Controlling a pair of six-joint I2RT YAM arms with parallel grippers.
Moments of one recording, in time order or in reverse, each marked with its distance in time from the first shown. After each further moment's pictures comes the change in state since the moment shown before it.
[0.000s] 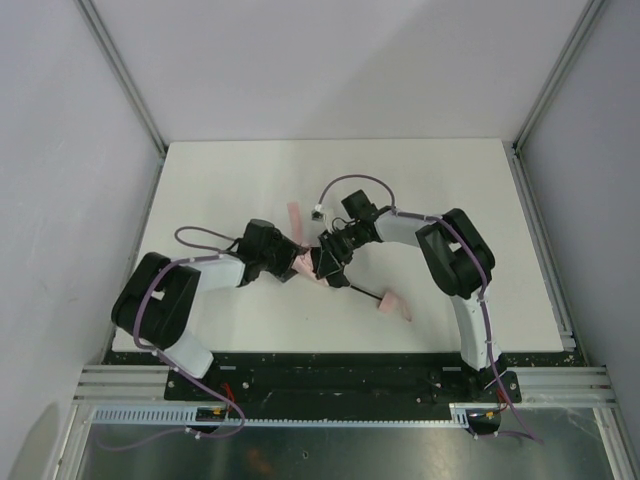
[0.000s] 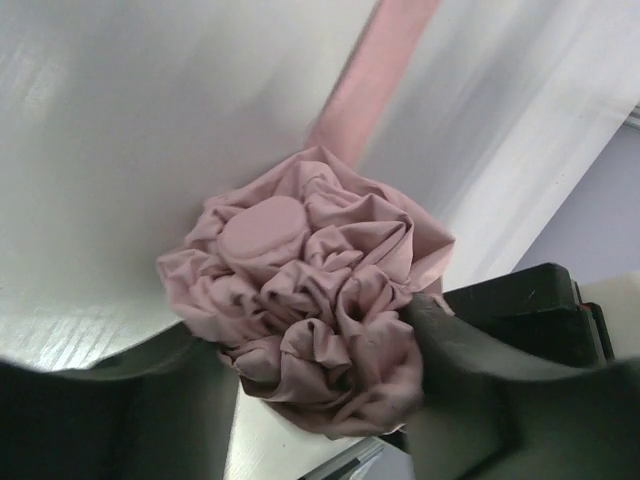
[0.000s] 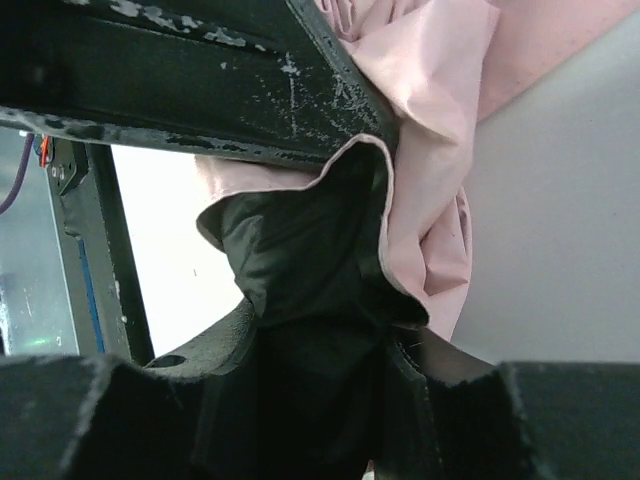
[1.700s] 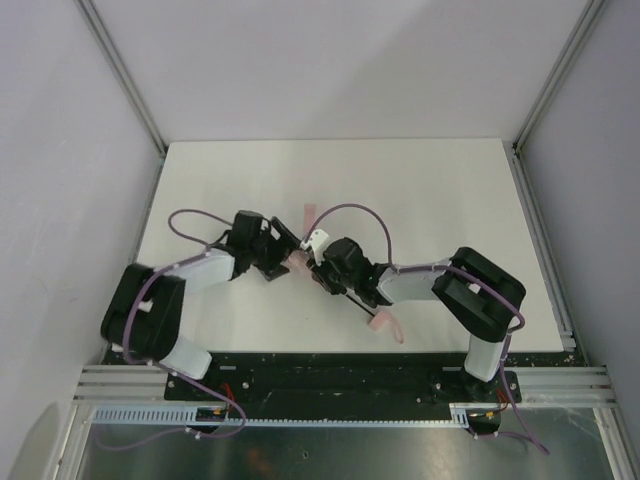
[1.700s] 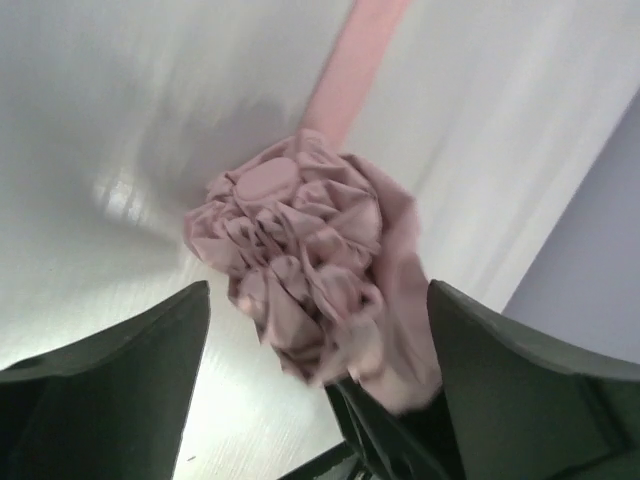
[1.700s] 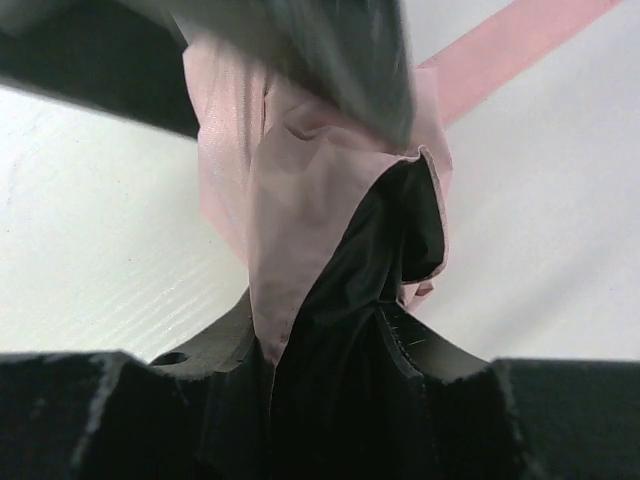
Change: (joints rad) left arm 0.050 -0.027 0.064 -0.128 0.107 0.238; right arm 0.337 -0.331 -0.496 0.637 0.998 0.058
